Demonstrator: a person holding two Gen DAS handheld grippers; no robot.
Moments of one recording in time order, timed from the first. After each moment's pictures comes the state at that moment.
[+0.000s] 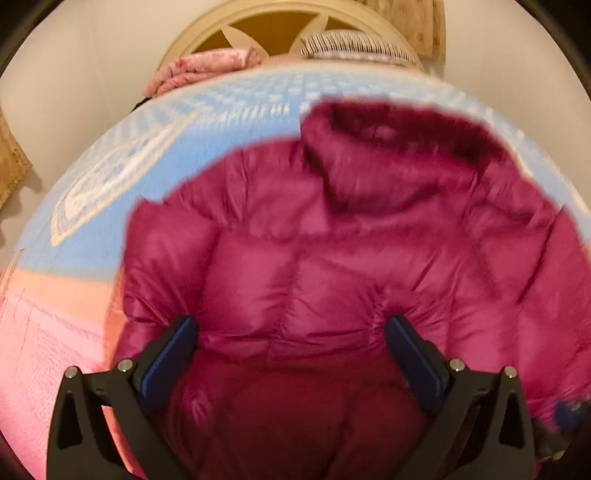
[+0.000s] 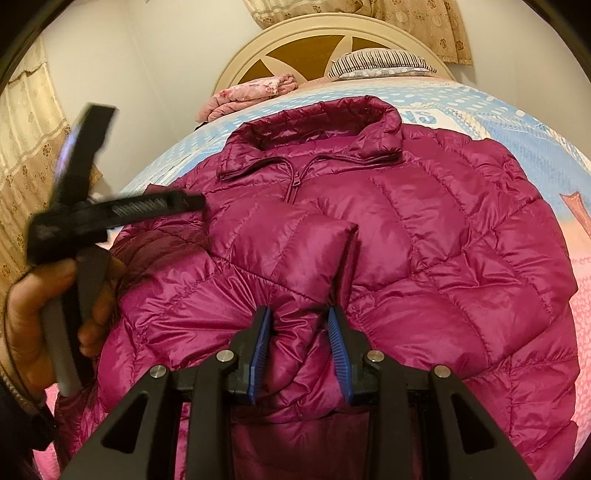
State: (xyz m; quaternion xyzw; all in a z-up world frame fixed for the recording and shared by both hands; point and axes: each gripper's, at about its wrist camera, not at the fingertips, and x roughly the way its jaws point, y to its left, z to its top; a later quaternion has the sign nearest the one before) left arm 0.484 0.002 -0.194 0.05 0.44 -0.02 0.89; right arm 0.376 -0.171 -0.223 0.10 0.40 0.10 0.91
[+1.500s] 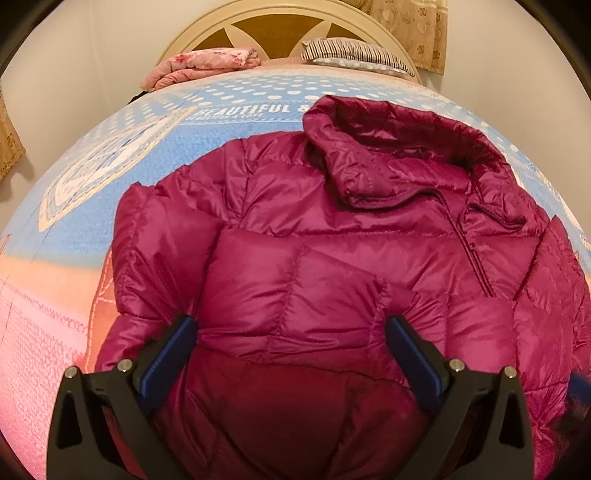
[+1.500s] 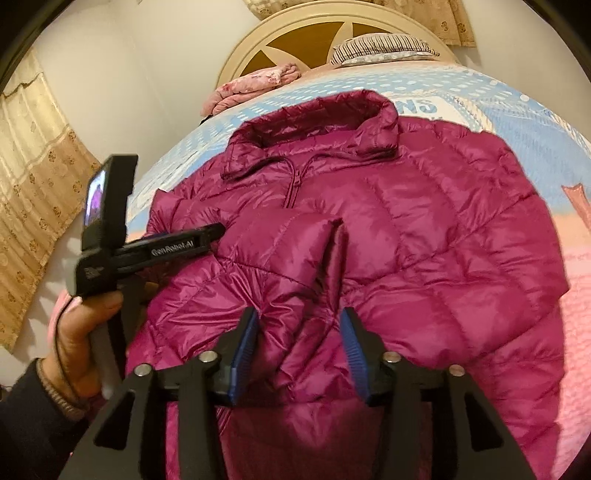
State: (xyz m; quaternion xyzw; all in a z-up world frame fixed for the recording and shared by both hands) left arm 0.482 0.015 -0.199 0.01 0.44 -0.04 0.90; right arm 0.375 -0.195 -0.198 0.12 0.42 0.13 0.89
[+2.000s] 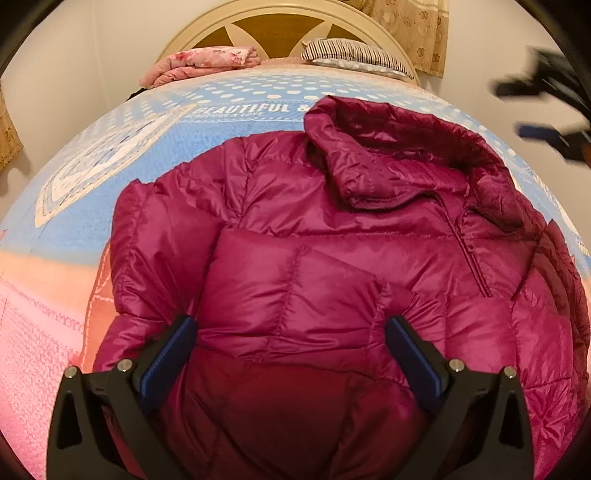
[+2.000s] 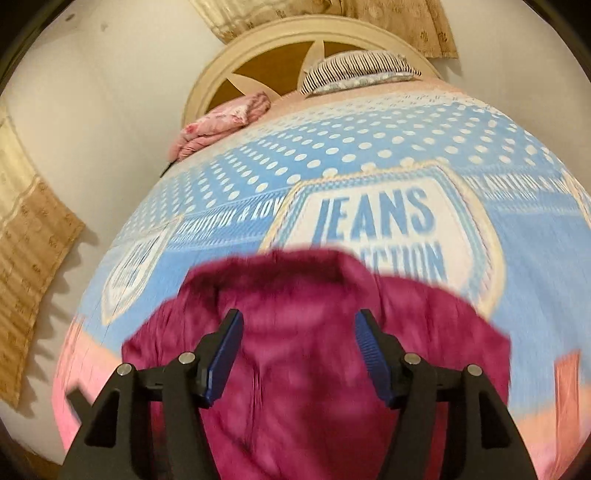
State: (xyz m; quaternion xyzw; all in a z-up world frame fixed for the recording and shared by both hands) left arm 0.481 0.019 -0.199 0.01 0.44 -0.05 0.90; right arm 0.590 -0.228 -0.116 0.15 0.42 0.07 0.89
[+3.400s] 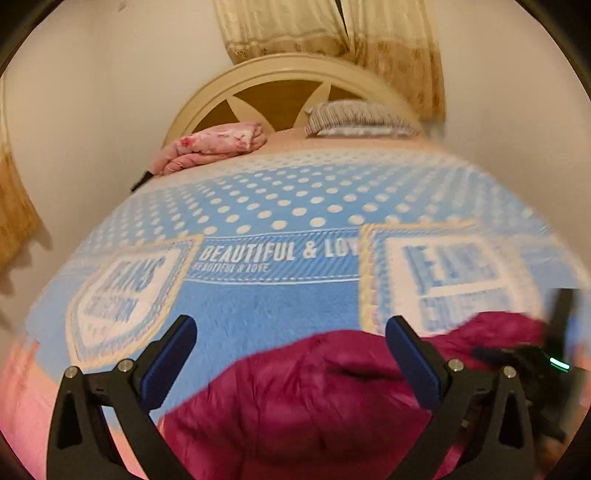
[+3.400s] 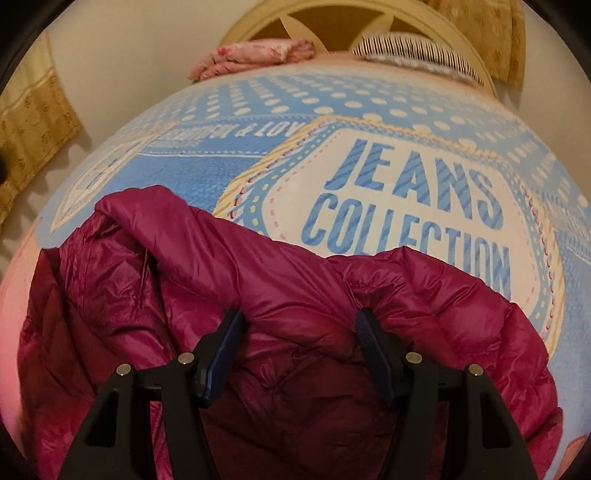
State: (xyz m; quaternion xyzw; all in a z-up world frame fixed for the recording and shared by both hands) left arm 0.588 -0.027 -0.093 0.08 0.33 0.00 0.94; right arm 0.598 -0.203 -0.212 -0.01 0.44 0.12 0.89
